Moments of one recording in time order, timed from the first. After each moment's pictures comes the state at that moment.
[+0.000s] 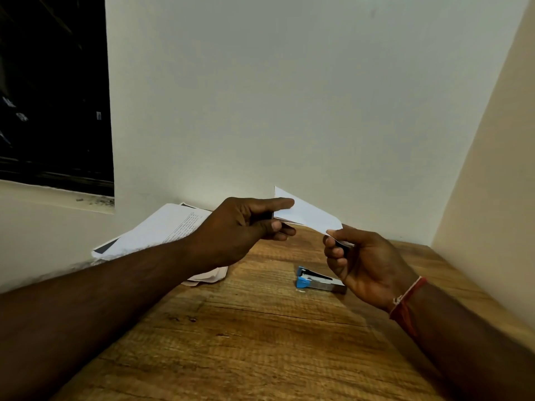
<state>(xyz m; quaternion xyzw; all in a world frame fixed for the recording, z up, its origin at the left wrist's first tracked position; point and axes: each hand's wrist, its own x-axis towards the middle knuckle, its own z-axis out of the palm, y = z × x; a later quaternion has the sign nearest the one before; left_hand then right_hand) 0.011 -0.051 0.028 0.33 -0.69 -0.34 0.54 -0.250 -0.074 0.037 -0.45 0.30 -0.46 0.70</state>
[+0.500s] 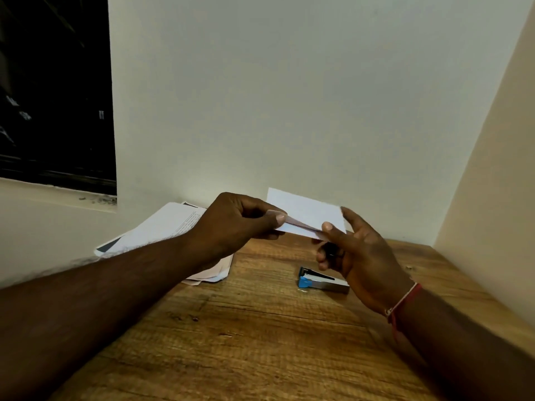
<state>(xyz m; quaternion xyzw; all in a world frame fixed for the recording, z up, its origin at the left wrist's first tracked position) 0.016 -0.052 0.032 0.40 -0.62 -0.34 0.58 -0.239 -0.065 0.029 -0.58 0.30 -0.52 0.55</state>
